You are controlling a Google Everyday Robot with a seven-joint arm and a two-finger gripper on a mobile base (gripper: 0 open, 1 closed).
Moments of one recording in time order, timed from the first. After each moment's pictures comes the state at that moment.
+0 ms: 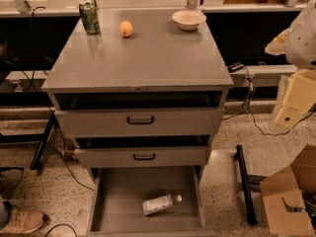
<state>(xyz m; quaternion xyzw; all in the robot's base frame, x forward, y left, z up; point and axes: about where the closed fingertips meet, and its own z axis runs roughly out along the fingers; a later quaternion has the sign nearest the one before) 0.438 -0.216 0.977 -0.60 0.78 -0.04 0.16</state>
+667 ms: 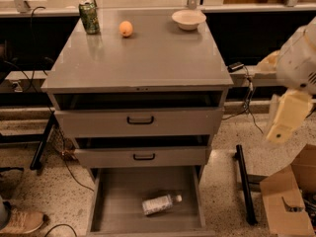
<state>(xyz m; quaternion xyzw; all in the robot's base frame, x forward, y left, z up) 0.436 -0.210 0.938 -0.62 0.77 0.00 0.16</state>
